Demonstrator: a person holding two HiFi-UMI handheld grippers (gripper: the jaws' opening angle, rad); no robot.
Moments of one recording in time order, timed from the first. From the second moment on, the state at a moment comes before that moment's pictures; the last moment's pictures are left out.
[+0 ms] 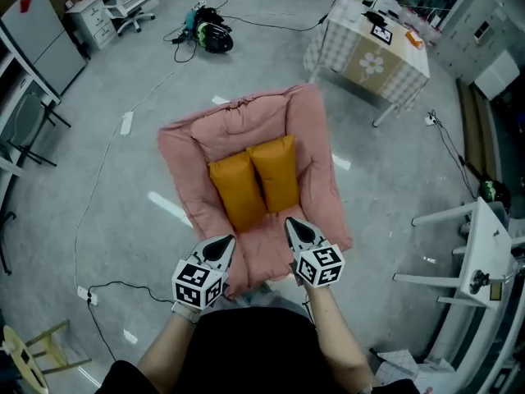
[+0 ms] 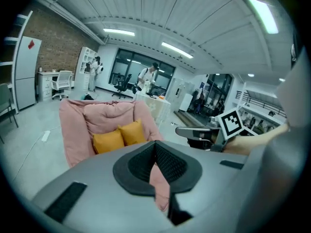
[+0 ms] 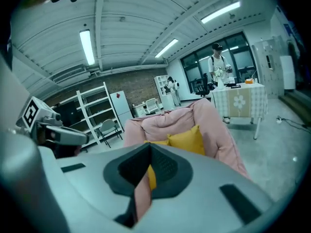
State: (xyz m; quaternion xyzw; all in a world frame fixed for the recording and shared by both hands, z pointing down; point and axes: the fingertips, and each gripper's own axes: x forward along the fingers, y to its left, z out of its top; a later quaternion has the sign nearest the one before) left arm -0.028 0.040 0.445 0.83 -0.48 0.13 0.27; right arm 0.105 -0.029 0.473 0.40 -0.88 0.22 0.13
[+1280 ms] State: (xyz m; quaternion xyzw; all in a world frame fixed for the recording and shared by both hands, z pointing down) left arm -0.003 -0.015 0.332 0.92 -0.34 0.11 0.16; right arm 0.095 -0.017 0.330 0.43 -0.89 0.13 0.05
